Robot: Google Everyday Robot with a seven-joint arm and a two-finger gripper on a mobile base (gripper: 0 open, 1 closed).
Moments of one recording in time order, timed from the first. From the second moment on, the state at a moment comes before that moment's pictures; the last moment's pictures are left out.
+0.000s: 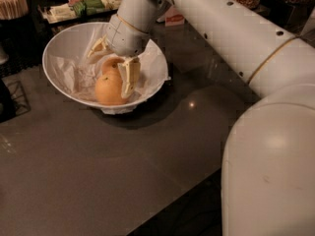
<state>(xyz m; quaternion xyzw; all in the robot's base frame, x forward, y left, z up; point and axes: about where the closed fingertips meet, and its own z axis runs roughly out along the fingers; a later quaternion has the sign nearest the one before) 0.575 0.110 0.890 -0.90 0.34 0.17 0.22</state>
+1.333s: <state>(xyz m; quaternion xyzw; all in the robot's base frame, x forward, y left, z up) 0.552 0.117 0.859 -0.88 0.35 0.24 0.20</state>
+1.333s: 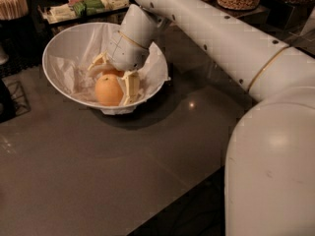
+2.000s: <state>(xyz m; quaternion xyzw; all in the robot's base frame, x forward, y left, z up) 0.550 0.115 0.860 -0.88 0.36 0.24 0.20</state>
